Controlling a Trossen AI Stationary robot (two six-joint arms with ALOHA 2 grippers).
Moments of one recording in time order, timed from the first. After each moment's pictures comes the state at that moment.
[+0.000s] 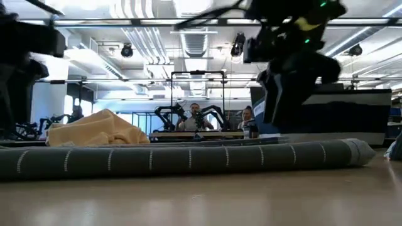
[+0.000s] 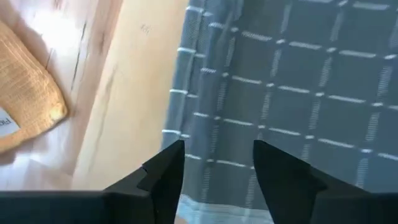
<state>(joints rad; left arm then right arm) -0.65 1.29 0.74 -0.93 -0.27 -0.95 0.09 1.73 1.02 -0.57 0.08 0.08</state>
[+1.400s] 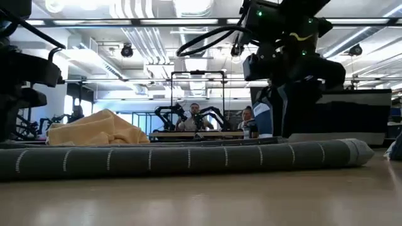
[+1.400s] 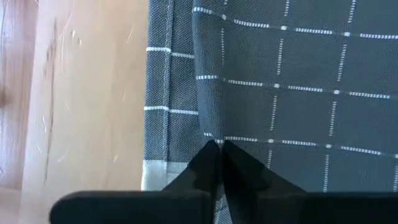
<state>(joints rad) -0.59 1.18 0.54 -0.74 -0.12 -0.82 0.05 1.75 1.01 -0.58 -0.08 0.00</state>
